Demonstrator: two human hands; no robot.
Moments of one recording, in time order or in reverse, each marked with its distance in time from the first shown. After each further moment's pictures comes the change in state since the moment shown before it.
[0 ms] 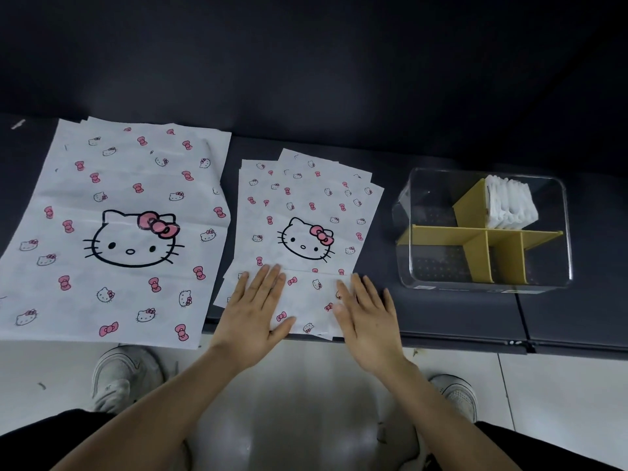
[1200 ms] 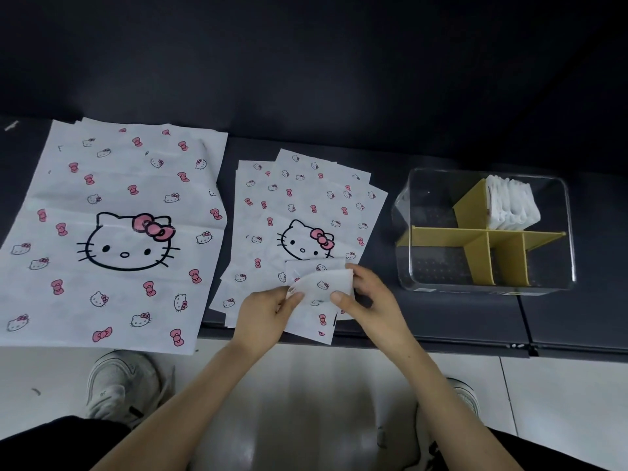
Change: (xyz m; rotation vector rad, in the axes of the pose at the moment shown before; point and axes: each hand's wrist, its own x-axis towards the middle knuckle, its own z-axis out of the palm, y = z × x) left_hand 0.026 0.031 -0.023 -0.707 0.153 -0.336; right_hand 0.008 -0.005 -0.038 1.072 0.015 0.103
